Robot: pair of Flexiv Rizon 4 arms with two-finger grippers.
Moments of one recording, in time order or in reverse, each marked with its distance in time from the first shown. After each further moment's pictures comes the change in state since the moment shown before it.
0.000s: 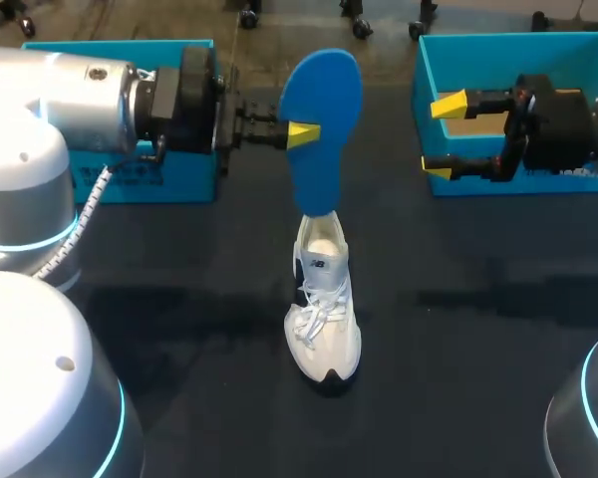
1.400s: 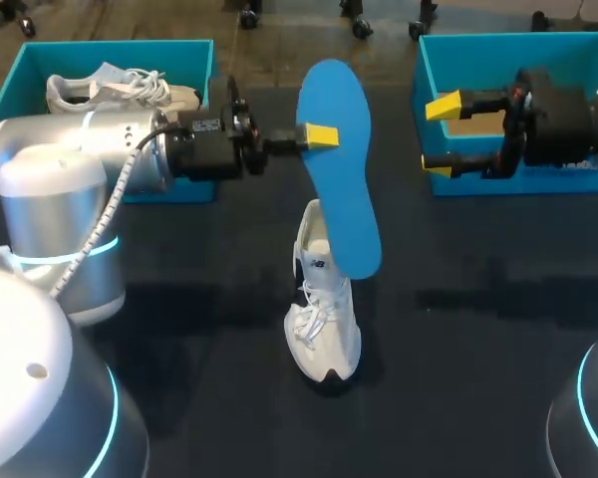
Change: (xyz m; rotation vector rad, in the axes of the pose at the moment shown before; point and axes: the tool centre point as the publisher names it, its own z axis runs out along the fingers) left arm -0.007 0.023 0.024 0.194 0.054 -1.275; right arm -0.001 0.002 0.003 -0.007 -0.085 -0.036
